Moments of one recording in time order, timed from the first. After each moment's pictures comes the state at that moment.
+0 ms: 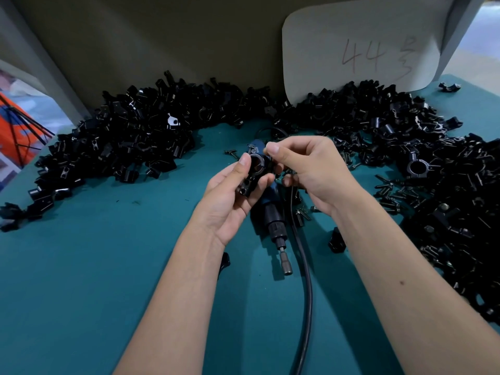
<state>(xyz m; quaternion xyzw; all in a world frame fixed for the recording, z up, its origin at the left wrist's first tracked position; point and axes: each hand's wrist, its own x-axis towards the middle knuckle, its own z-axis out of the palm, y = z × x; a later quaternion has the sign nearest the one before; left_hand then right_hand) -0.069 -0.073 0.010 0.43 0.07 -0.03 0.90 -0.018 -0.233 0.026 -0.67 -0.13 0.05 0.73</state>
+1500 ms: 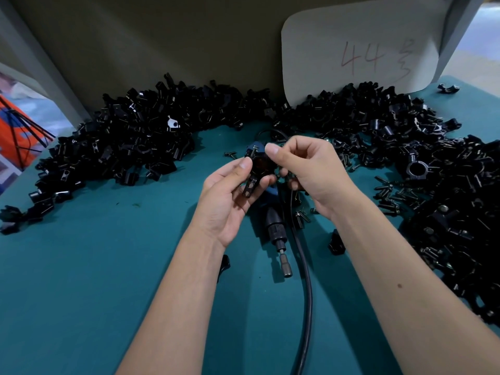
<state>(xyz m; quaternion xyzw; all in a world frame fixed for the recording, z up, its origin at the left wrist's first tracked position) -0.070 -0.072 0.010 0.48 0.03 0.01 0.88 -0.020 -0.234 0.024 -0.70 -0.12 0.02 0.71</state>
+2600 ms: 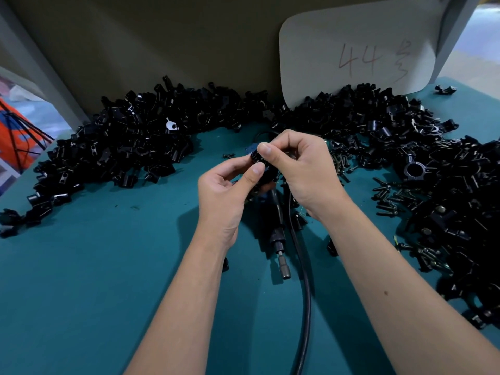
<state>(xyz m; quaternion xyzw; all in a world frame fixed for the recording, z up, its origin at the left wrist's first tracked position) -0.062 -0.078 -0.003 0.59 -0.02 0.16 0.79 -0.022 -0.220 0.026 -0.69 -0.18 -0.07 0.70</state>
